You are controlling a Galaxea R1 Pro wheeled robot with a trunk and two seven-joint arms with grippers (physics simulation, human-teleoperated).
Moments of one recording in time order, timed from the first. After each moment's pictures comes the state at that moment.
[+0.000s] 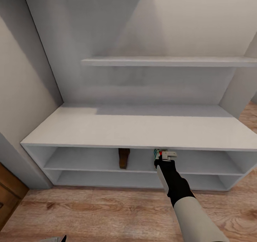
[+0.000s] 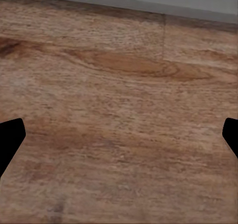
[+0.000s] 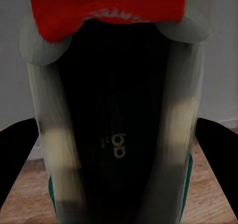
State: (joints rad) left arm -0.13 0.14 0.33 -0.48 0.02 -0.40 -0.30; right arm -0.70 0.17 -0.03 -0.85 0.04 0.59 -0.38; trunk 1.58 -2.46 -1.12
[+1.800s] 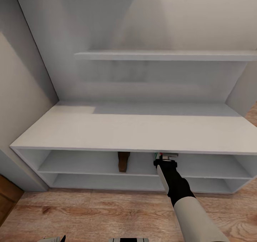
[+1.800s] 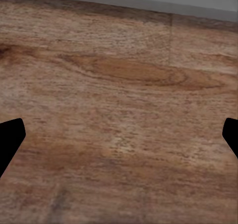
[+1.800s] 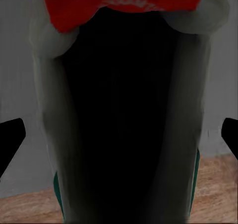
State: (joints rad) left arm -0.13 0.15 0.33 -0.48 0.02 -0.40 -0.30; right arm -0.70 0.17 -0.04 -0.85 0.05 0.59 -0.38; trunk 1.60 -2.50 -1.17
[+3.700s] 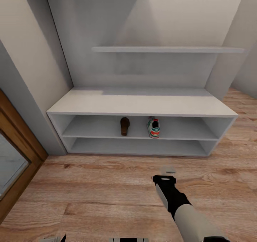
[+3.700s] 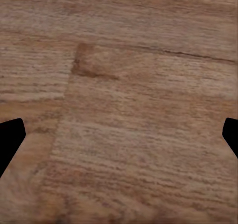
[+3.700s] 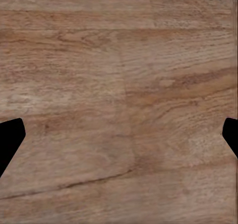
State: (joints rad) left arm -0.13 0.14 0.33 -0.48 0.02 -0.40 -0.30; right arm -0.69 0.15 -0.03 -0.49 0.05 0.29 -0.38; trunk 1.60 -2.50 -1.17
